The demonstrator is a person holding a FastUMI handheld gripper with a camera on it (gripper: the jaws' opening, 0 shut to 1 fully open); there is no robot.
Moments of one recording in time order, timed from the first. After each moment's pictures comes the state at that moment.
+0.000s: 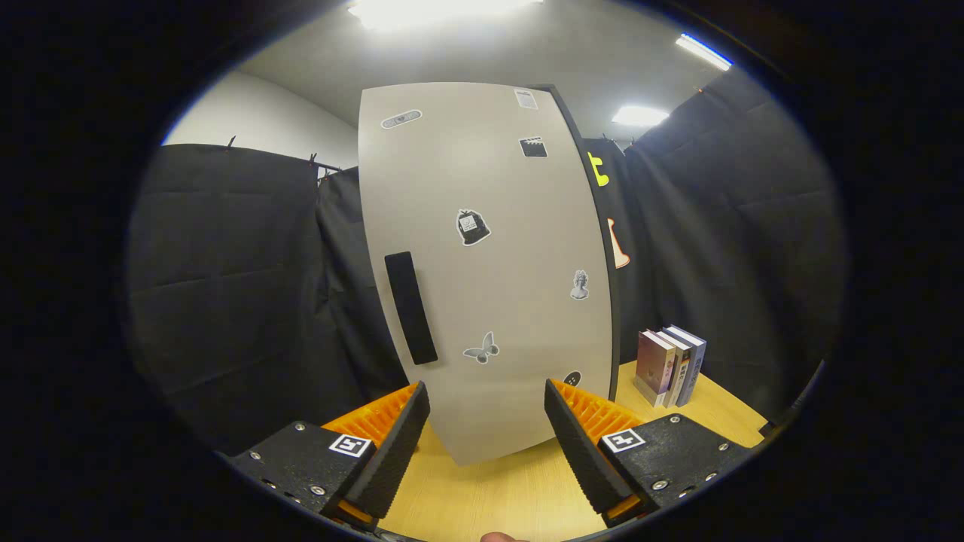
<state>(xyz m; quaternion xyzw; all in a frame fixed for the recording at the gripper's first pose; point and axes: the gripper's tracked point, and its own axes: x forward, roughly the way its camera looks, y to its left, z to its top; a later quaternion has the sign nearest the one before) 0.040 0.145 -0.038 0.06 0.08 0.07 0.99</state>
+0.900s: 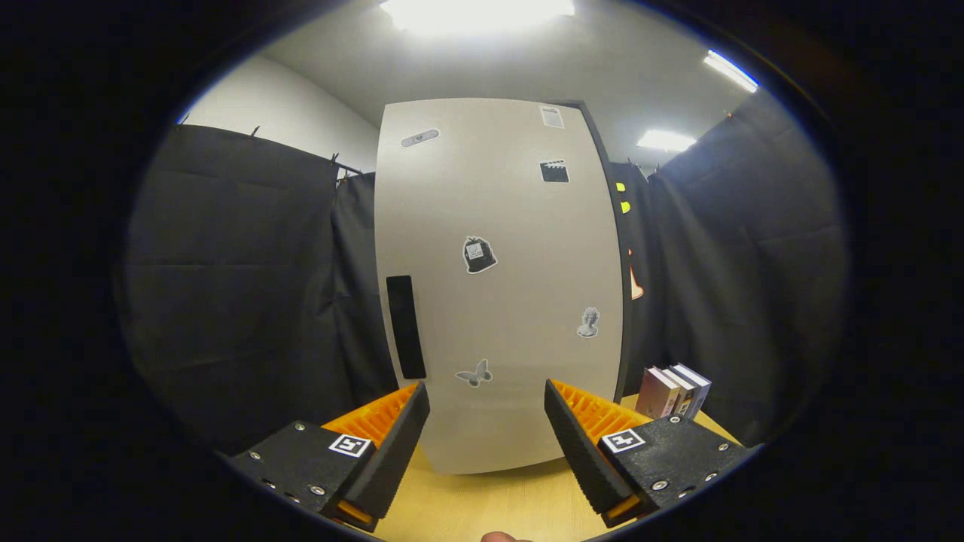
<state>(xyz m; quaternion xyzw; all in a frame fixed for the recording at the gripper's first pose) 0.065 0.145 -0.017 0.01 0.05 0.10 0.99</state>
